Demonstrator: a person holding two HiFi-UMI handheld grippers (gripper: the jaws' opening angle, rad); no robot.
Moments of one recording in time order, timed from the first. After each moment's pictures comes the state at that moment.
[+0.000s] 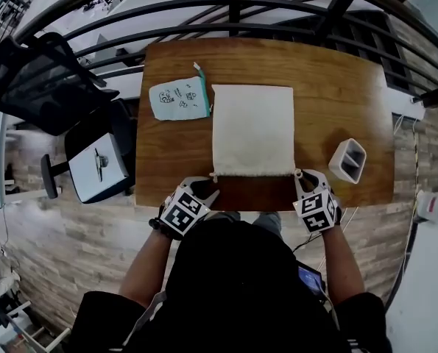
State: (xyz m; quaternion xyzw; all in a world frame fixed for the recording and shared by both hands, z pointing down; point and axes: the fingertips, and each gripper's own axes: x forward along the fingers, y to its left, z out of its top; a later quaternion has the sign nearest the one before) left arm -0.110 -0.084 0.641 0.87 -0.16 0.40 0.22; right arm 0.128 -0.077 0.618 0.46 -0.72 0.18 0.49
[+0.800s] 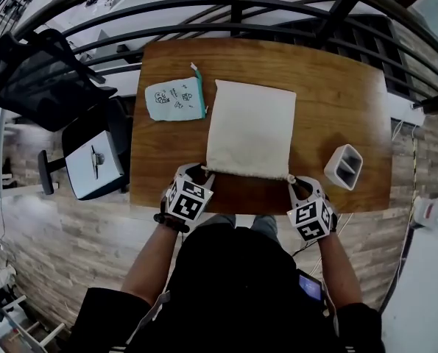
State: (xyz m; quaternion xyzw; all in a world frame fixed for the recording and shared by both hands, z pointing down) left arm -0.109 -0.138 0.649 0.83 -0.30 0.42 0.22; right arm 0.122 -0.070 0.614 0.42 -0.74 0.17 0.49
